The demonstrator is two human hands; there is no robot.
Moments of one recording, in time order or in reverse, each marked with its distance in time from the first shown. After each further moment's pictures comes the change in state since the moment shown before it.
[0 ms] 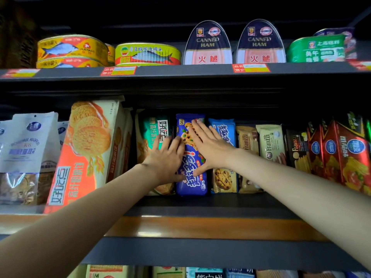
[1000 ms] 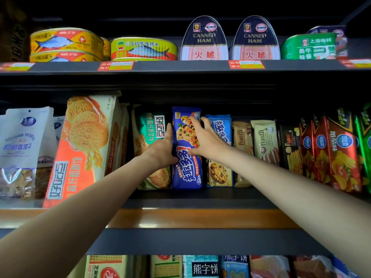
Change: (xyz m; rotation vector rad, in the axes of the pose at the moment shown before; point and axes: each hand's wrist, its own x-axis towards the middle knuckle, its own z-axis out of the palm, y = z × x) left_hand 0.007 -0.007 -0.007 -0.859 -0.063 -0.238; right_hand -0.003 -0.017 -0.010 0.598 0.170 0.259
